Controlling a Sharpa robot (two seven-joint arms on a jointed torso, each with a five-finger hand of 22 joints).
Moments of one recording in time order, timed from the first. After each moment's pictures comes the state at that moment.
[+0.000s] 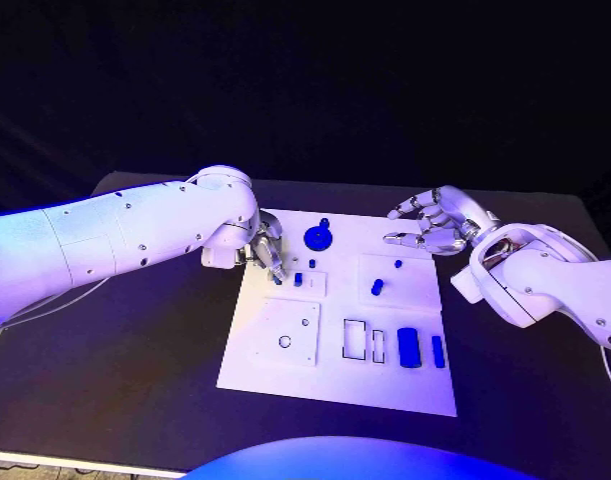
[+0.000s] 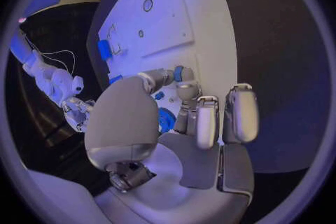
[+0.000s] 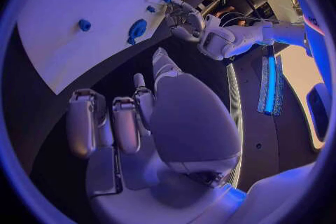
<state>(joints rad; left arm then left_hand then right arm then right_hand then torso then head) 1.32 -0.62 -0.10 1.28 -1.04 0.45 -0.61 1.15 -0.22 0.69 0.24 0.38 0.95 0.05 0.65 0.75 1.32 -0.02 1.12 0.82 1.47 -0.07 1.56 1.31 0.08 1.39 0.05 1.43 1.31 1.23 -0.85 -0.13 1.58 -0.96 -0.52 -0.03 1.48 -0.16 0.09 0.29 0.06 0.90 0.16 0.20 0.32 1.40 0.08 1.34 1.31 1.47 0.01 1.52 1.31 0.03 1.47 0.11 1.38 1.31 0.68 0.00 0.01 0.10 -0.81</state>
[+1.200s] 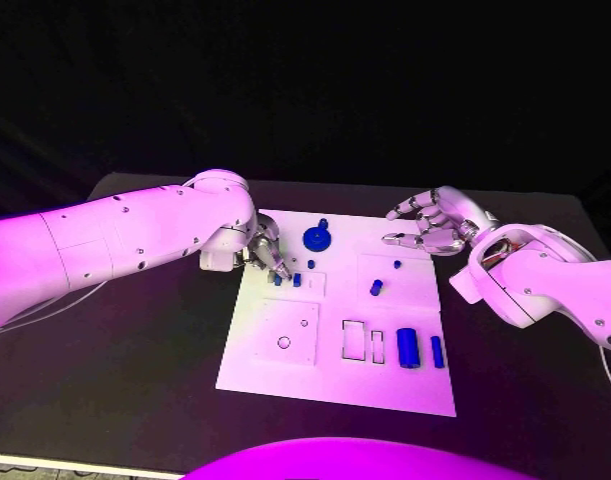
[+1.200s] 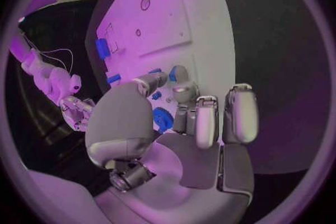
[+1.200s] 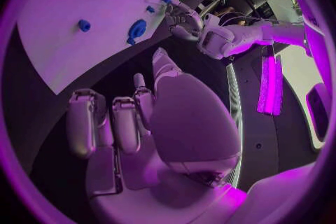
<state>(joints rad) 1.32 -0.62 -0.11 1.29 -1.03 0.42 -0.62 1.00 -0.24 0.54 0.24 0.35 1.00 0.03 0.60 0.76 1.33 -0.04 1.14 0.86 1.47 -0.08 1.56 1.31 0.08 1.40 0.04 1.43 1.31 1.23 -0.86 -0.13 1.59 -0.96 -0.52 -0.03 1.48 -0.16 0.09 0.29 0.06 0.90 0.16 0.20 0.32 1.40 0.08 1.34 1.31 1.47 0.01 1.51 1.31 0.03 1.47 0.11 1.38 1.31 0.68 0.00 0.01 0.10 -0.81</state>
